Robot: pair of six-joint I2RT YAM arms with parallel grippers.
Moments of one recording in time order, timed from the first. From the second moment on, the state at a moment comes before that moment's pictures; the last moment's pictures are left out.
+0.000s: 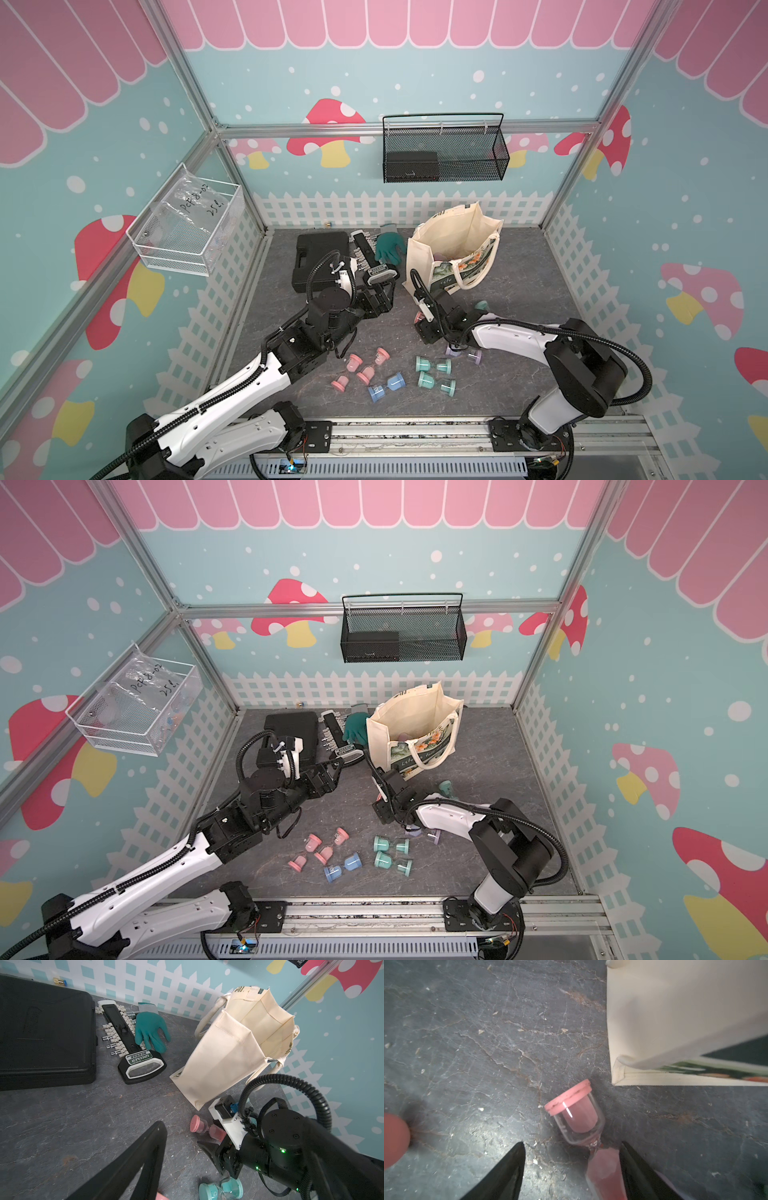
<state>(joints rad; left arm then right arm) -0.79 0.96 0.83 -0.14 -0.25 -0.79 0.75 1.61 0.85 -0.19 0.12 0.09</state>
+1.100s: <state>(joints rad) -0.79 0.97 0.84 -0.13 -0.28 -0.78 0.75 1.76 0.91 -0.13 0.12 0.04</state>
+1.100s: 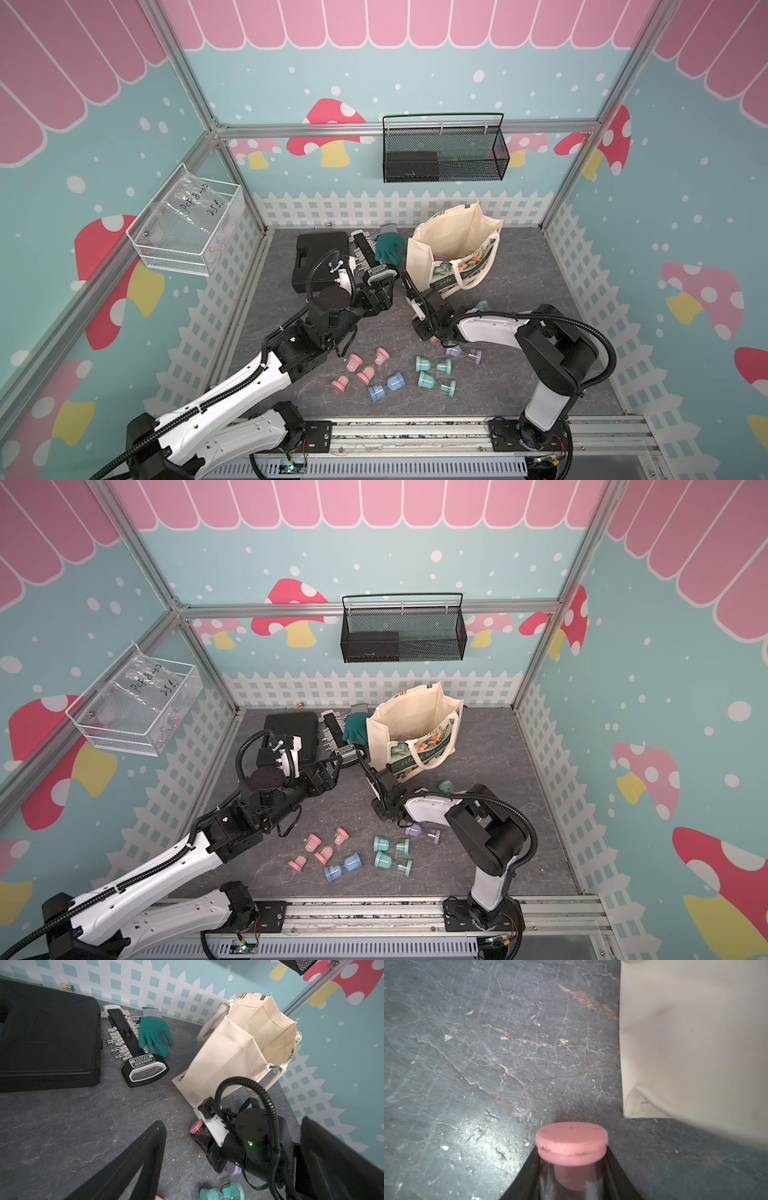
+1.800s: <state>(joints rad) -0.79 0.95 0.88 -0.18 -0.31 -0.70 0.75 1.51 1.00 -0.19 0.04 0.08</state>
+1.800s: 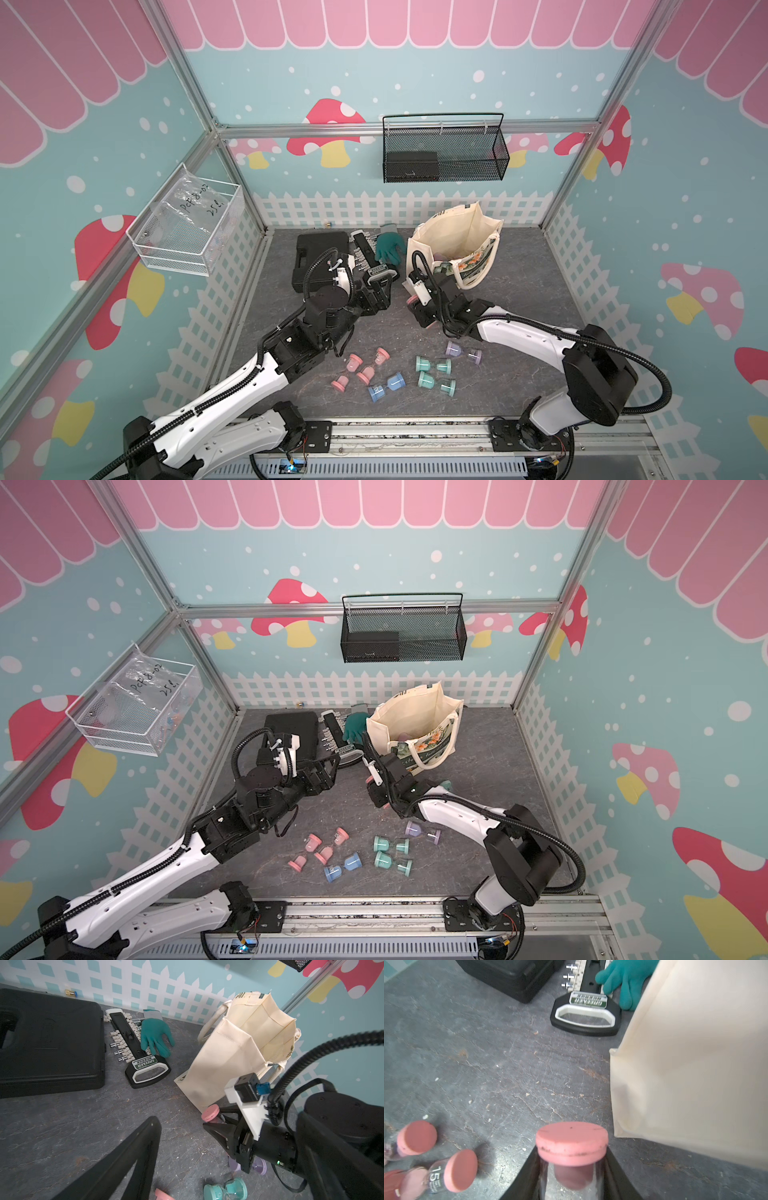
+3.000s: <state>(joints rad) -0.79 1.16 1.02 -0.13 -0.20 -0.50 0.48 1.69 1.68 -0.46 0.10 0.04</state>
